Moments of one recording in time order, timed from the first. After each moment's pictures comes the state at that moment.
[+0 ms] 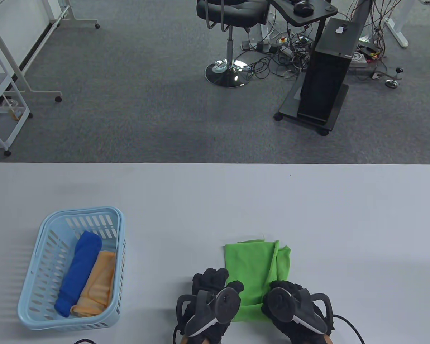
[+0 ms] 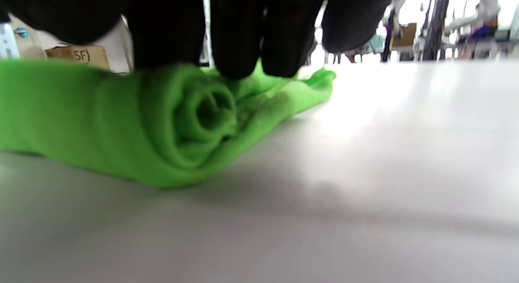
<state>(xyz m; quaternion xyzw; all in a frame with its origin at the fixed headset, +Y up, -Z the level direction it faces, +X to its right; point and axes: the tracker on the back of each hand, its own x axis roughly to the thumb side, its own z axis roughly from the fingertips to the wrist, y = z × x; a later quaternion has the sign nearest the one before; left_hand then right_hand) -0.032 -0.743 -0.227 -0.02 -0.18 0.13 0.98 0.165 -0.760 -0.236 0.11 0.07 0.99 0.07</state>
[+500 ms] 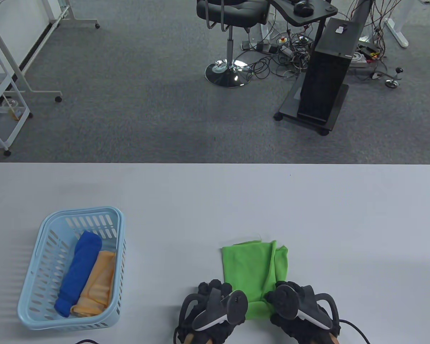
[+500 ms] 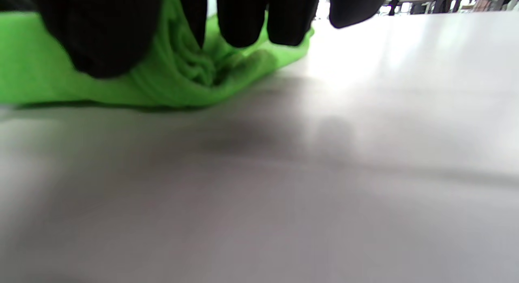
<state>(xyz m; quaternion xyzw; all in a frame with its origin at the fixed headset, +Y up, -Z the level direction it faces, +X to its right) -0.023 -0.771 -0.233 -0.14 -0.18 0.05 0.97 0.175 -0.769 -0.236 0.12 0.14 0.98 0.05</state>
